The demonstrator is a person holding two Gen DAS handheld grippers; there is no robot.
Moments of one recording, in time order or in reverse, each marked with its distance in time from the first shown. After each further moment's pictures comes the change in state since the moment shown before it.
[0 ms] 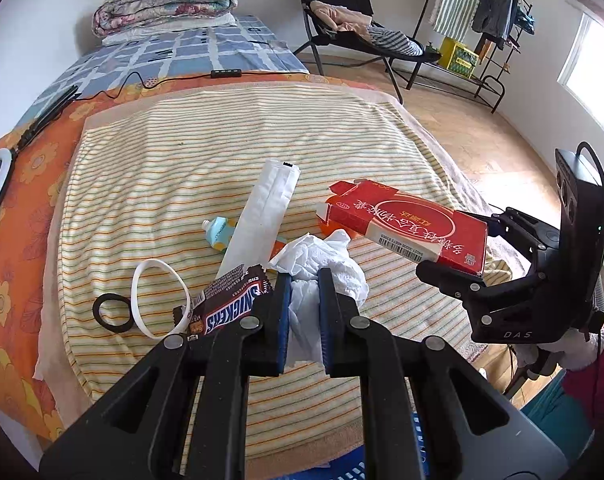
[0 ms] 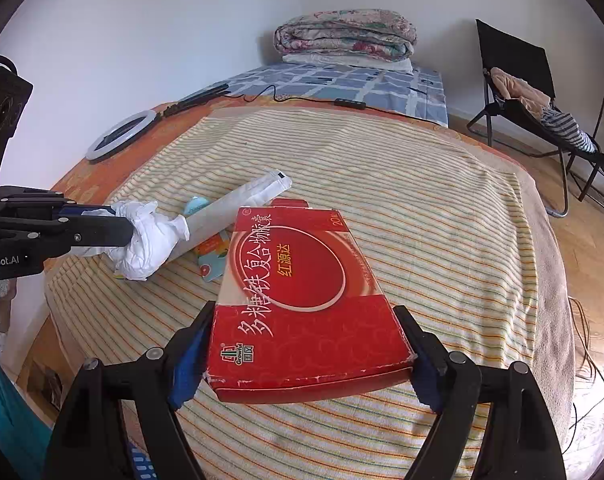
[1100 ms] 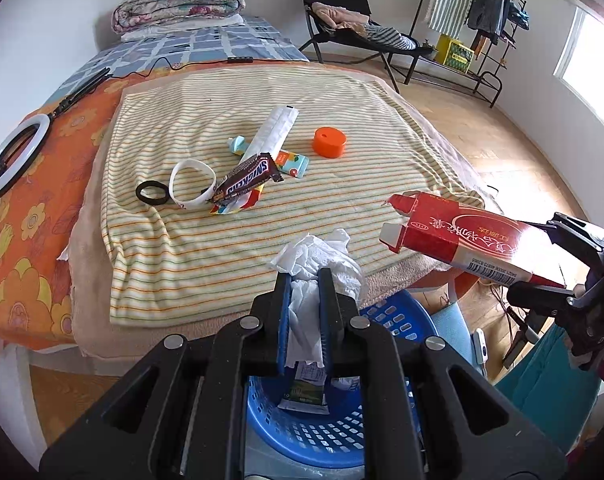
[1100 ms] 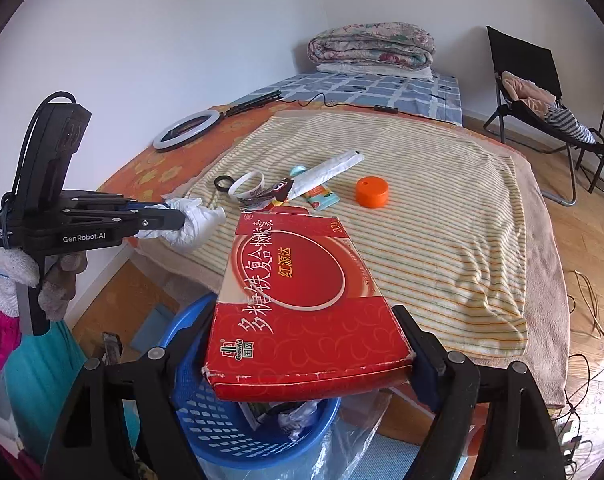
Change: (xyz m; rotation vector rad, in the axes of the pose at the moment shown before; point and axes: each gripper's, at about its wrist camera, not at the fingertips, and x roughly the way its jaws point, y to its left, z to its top) left arm -0.081 -0.013 -0.115 0.004 -0.004 0.028; right arm -0.125 0.067 -0.082 -0.003 -0.009 0.111
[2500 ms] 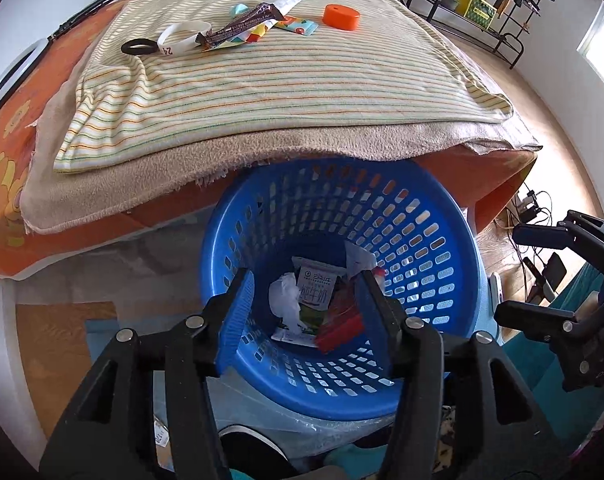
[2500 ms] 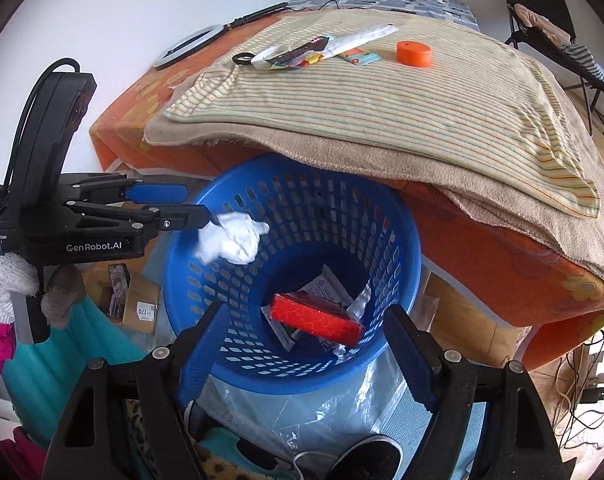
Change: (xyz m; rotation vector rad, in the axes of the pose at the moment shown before) left arm 0.054 -0.008 -0.094 -0.040 0.202 0.038; right arm 0.047 0.045 -0.091 0.057 0.257 0.021
